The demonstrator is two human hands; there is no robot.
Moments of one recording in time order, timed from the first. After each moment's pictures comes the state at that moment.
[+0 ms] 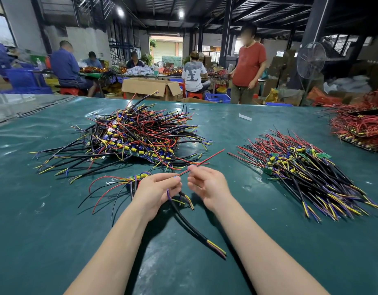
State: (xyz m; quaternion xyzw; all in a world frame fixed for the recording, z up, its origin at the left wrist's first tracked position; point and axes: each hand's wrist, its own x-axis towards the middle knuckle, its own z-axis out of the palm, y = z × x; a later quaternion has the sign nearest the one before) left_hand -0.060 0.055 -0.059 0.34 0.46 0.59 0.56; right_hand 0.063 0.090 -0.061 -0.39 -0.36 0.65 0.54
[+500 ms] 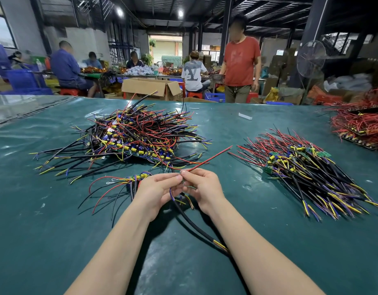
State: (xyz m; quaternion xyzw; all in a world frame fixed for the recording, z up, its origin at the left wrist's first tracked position) left_hand -0.059 0.054 -0.060 0.36 0.45 0.58 0.58; right_hand 0.054 0.081 -0.064 -0.37 -0.44 0.63 0.53
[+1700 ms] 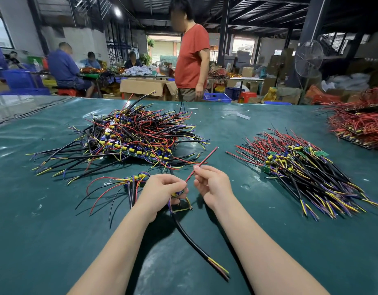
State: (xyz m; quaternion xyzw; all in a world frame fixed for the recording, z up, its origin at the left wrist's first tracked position) left_hand -0.054 0.054 -0.064 0.52 0.51 0.49 0.48; right_hand 0.072 0.089 -0.058 -0.40 -0.29 0.65 0.58
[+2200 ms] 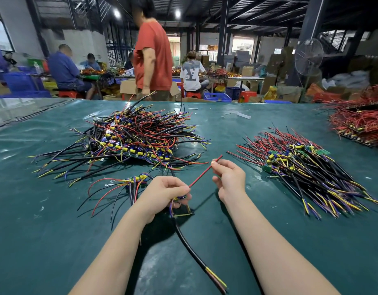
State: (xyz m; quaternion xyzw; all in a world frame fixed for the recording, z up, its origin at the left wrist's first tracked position) left_hand -0.058 0.051 -0.061 0.56 0.48 0.43 0.51; right_hand 0.093 0.104 -0.059 -0.45 -0.29 0.54 0.65
